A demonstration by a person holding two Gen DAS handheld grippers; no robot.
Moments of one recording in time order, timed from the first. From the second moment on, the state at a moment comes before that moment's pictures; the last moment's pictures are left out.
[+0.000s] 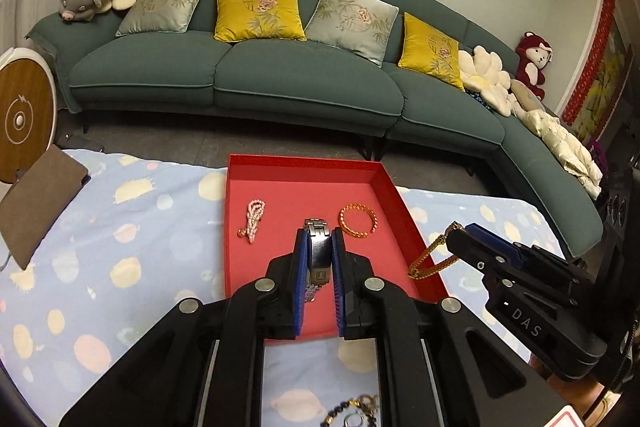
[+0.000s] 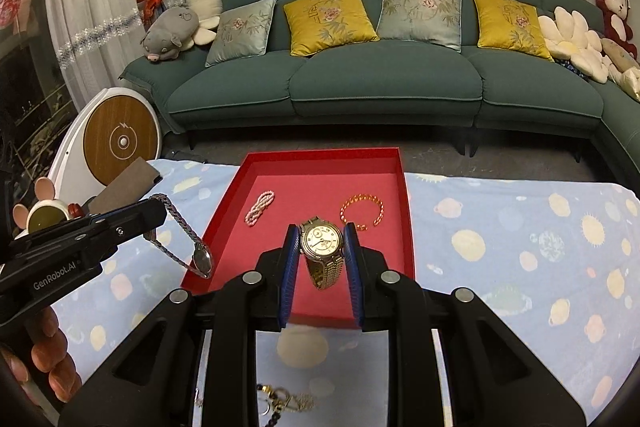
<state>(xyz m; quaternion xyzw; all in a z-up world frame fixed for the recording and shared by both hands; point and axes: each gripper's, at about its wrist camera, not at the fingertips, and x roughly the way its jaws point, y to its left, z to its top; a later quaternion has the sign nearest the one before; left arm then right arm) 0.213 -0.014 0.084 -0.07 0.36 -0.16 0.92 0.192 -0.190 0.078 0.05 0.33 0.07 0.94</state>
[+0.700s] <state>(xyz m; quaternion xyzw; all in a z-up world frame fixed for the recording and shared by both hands) 0.275 0.010 0.027 -0.08 0.39 -0.07 0.91 0.265 -0.200 0.005 0.05 0.39 0.03 0.92</state>
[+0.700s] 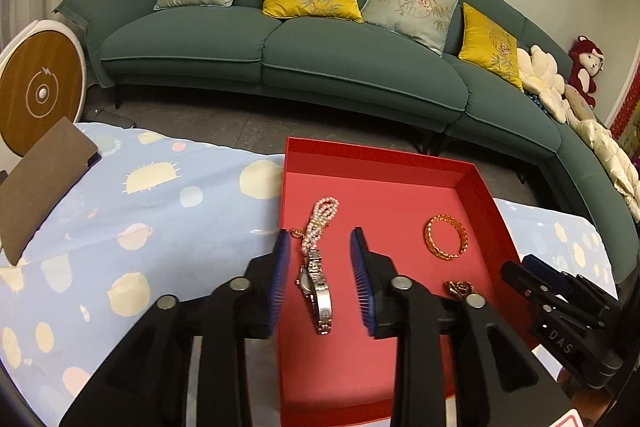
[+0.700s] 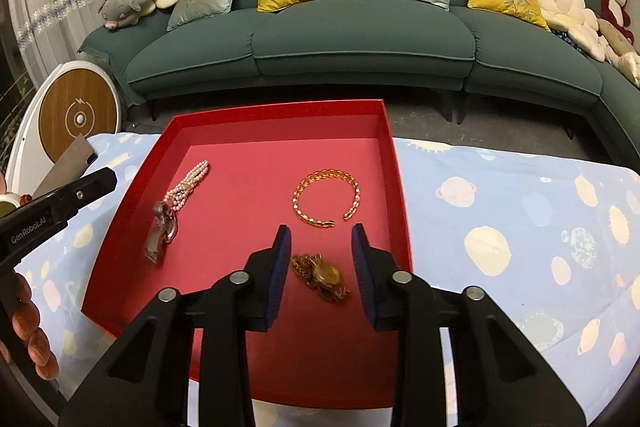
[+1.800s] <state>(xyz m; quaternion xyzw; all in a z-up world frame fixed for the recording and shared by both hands) 0.067 0.013 -0.006 -0.07 0.45 -0.12 0.88 0.045 -0.194 0.012 0.02 0.39 0.08 0.92</state>
